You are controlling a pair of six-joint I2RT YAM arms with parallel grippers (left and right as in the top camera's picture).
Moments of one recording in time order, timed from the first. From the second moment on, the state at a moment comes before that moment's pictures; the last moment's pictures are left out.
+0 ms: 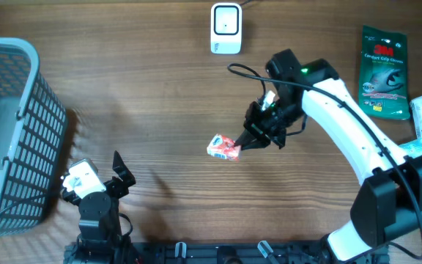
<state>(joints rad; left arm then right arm) -0.09 0.02 0.16 -0.56 -0.42 -0.36 0.36 1.74 1.40 -1.35 -0.79 0.77</state>
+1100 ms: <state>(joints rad) -0.09 0.02 0.16 -0.57 -0.42 -0.36 0.35 2.04 1.40 0.42 0.25 0.22</state>
